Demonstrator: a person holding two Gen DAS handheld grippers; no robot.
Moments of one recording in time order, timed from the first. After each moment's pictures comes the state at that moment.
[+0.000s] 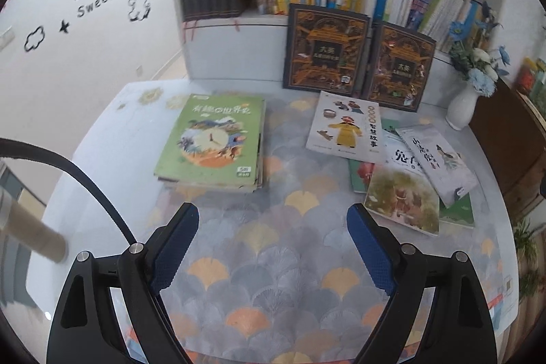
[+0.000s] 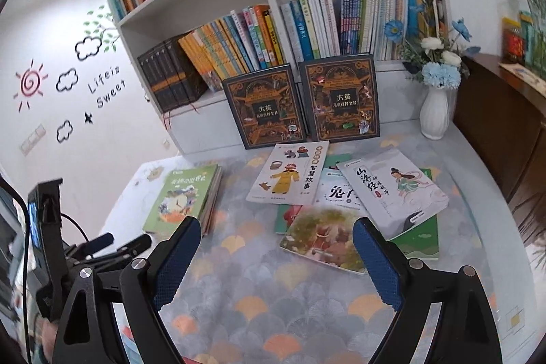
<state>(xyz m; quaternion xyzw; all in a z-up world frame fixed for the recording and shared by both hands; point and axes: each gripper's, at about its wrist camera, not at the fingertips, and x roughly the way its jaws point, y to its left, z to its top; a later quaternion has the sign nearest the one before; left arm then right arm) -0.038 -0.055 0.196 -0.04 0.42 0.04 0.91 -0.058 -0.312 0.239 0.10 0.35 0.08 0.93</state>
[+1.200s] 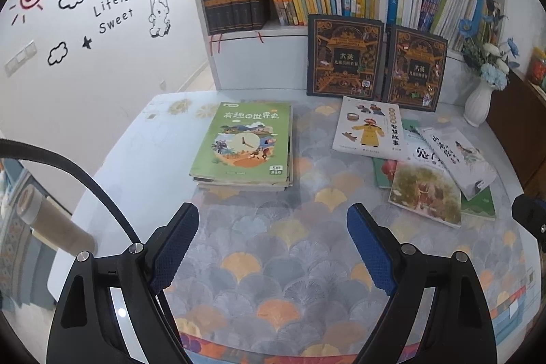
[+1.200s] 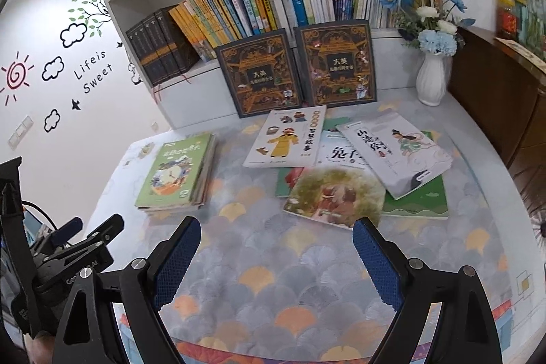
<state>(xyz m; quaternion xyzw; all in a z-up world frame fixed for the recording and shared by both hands) -0.066 -0.051 0.203 0.01 0.39 0.08 0.92 -0.072 -0.285 0.205 0.11 0.40 0.05 0.91</state>
